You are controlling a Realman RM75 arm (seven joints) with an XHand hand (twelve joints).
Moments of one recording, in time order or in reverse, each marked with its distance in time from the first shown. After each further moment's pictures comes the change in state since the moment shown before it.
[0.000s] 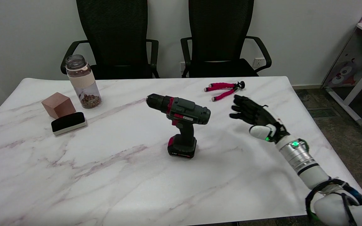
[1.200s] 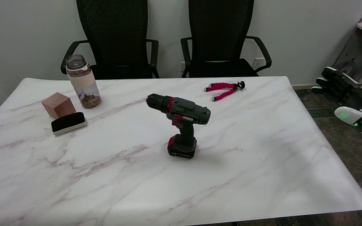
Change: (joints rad) arm -0.112 0.191 0.056 0.443 0.196 0.454 0.295
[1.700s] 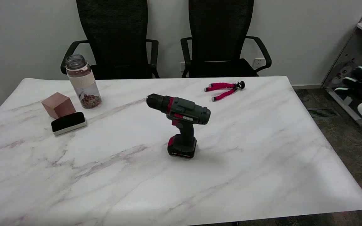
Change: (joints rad) arm -0.086 -0.031 -0.034 0.000 0.186 0.186 0.060
